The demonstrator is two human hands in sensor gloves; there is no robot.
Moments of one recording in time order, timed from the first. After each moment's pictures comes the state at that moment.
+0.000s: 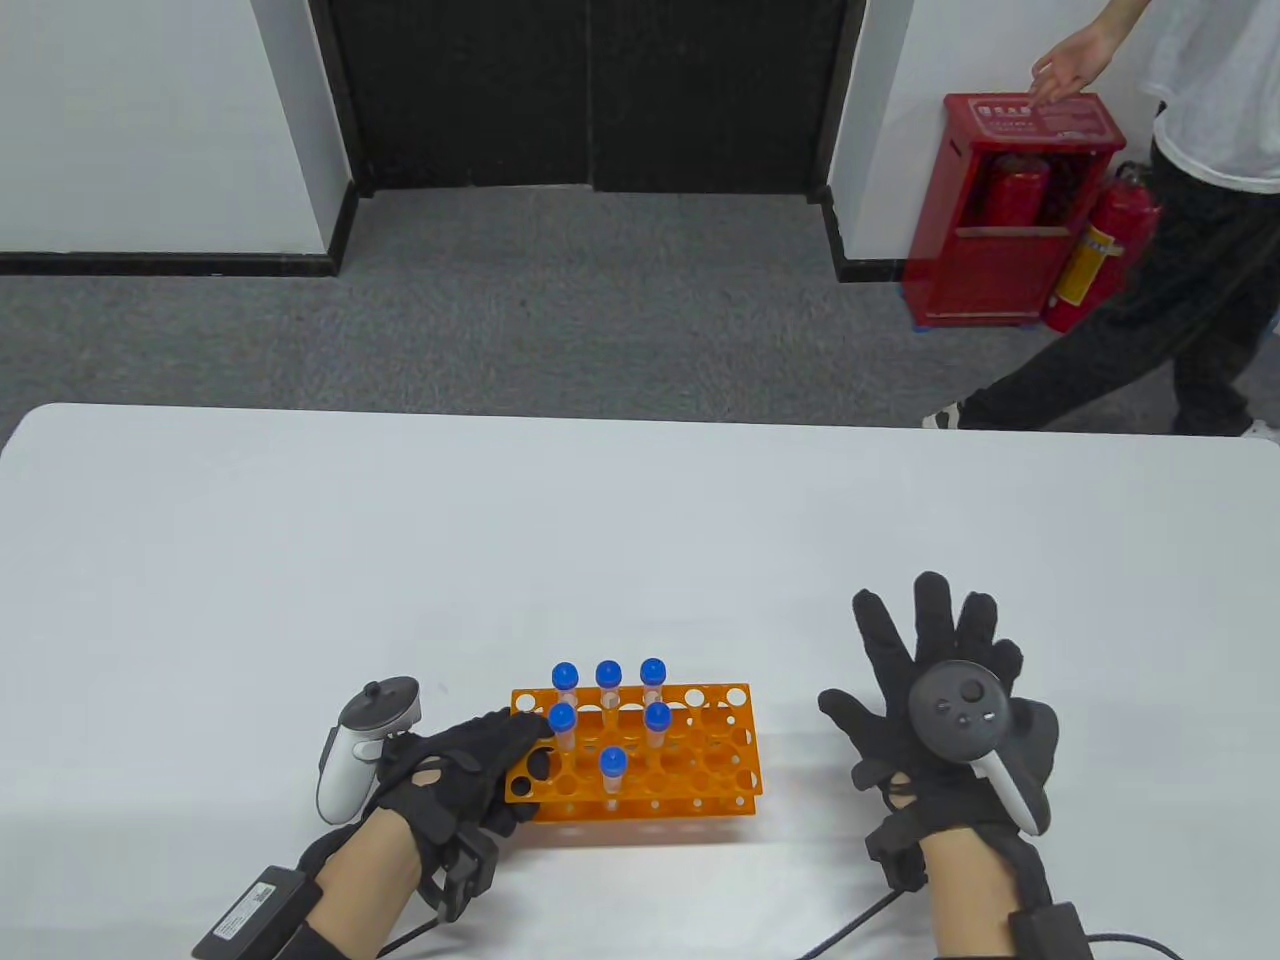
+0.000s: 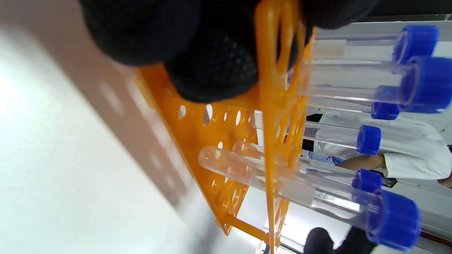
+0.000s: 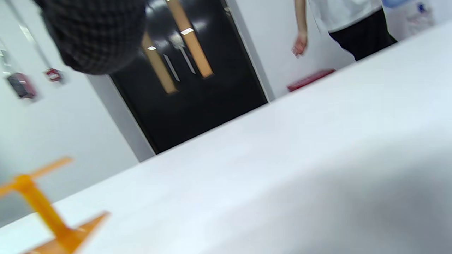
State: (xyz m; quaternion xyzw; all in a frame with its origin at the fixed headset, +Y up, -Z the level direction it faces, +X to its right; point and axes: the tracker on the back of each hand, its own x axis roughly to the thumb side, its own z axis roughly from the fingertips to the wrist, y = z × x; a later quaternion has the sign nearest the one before) left_hand -0.205 -0.771 -0.332 -0.35 0.03 0.64 0.69; right_hand 0.243 -0.675 -0.326 -0.06 -0.03 0.97 0.24
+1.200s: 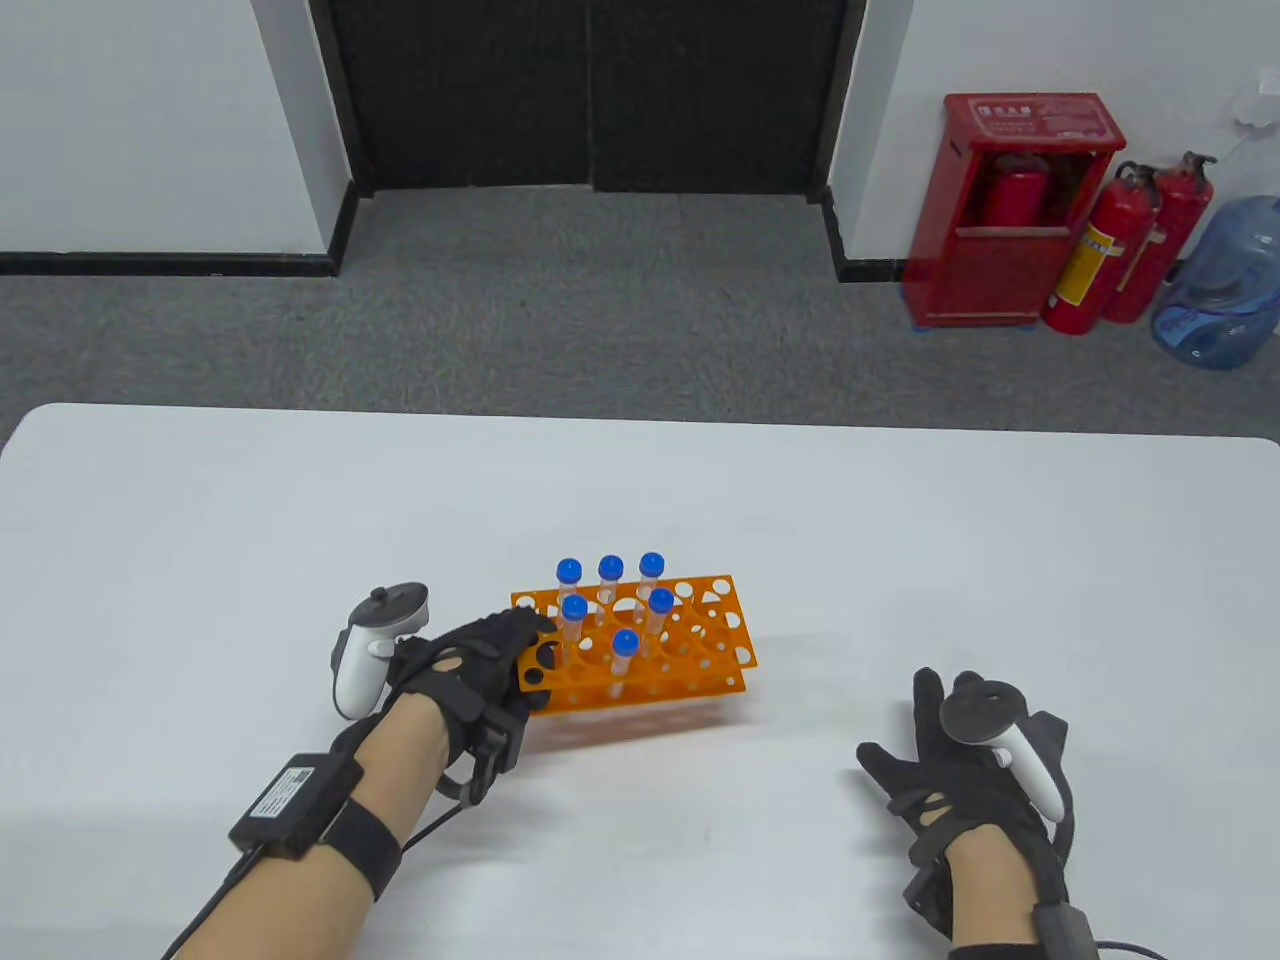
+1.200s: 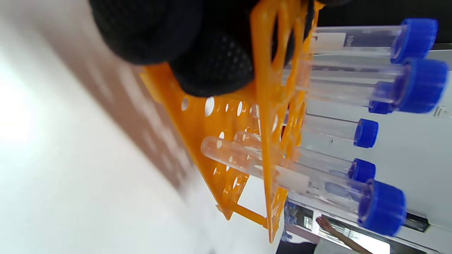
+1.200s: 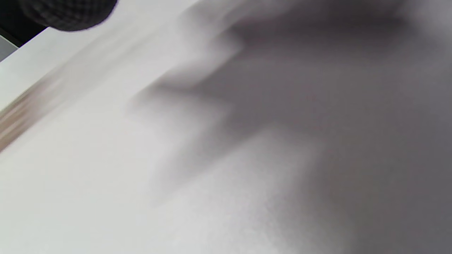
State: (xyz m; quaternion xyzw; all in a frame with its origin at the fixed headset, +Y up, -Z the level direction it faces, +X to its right) left_hand -0.202 -0.725 -0.425 -0.32 0.10 0.62 0.71; right_hand 0.287 -0.753 -0.335 -0.19 0.27 0.91 0.27
